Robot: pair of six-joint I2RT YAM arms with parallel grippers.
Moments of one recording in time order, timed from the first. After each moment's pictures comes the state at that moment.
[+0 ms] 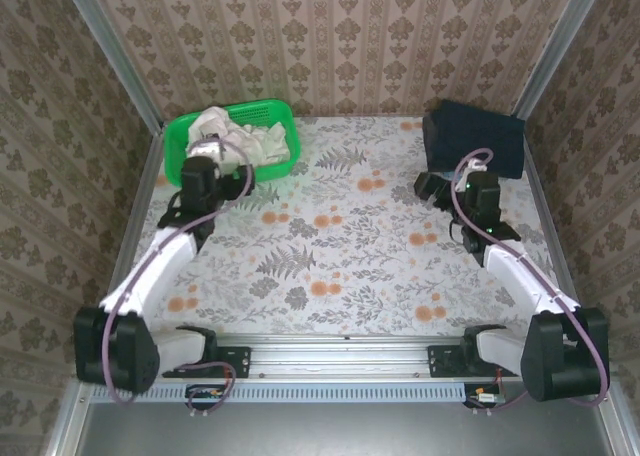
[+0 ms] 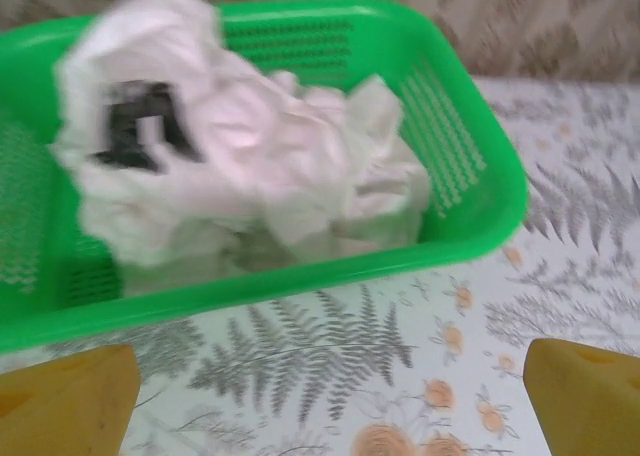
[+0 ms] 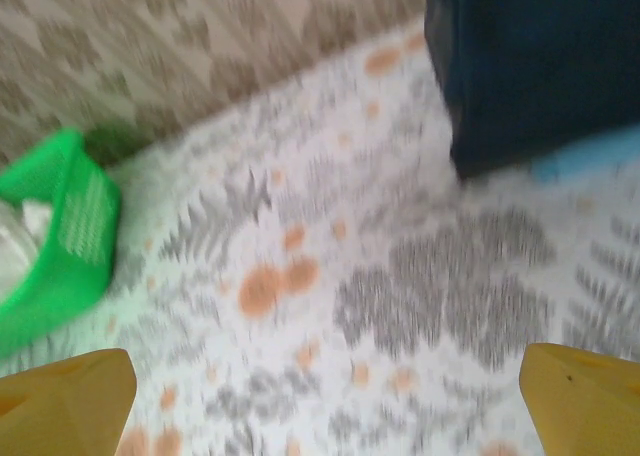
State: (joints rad) left arm -0.35 1.38 1.02 -0.20 -0.16 -0.17; right arm 0.10 1.16 0.64 -0.03 -0.11 0.50
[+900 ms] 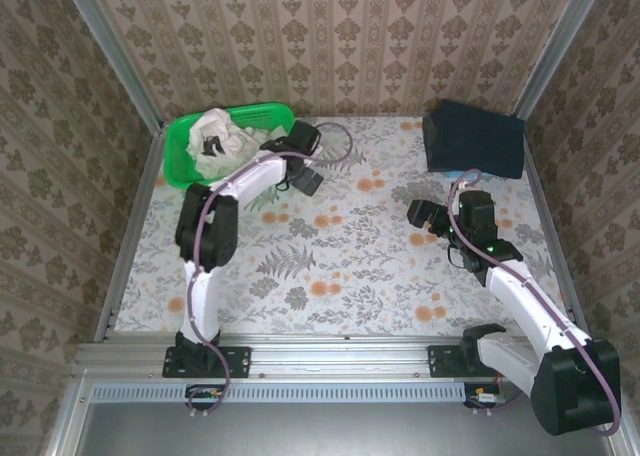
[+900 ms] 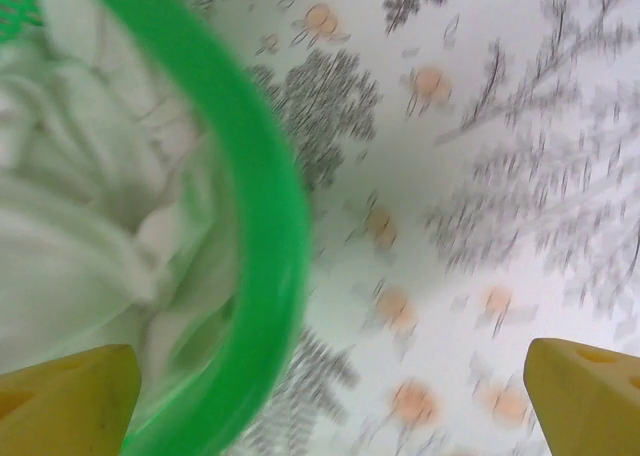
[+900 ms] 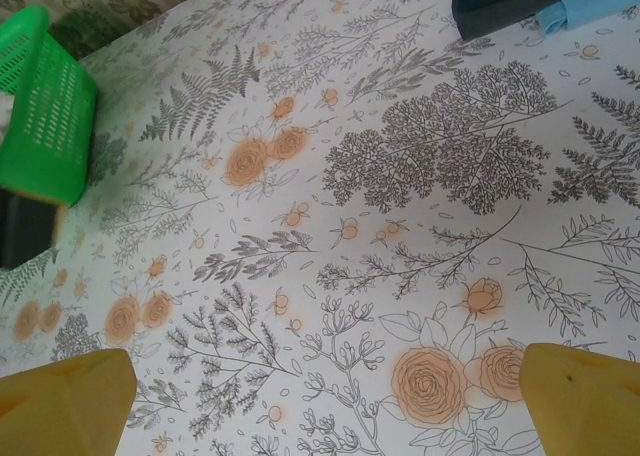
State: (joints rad) left arm -0.52 1.98 1.61 -0.67 -0.27 0.32; right arm 0.13 0.99 0.57 -0.19 -0.10 0.48
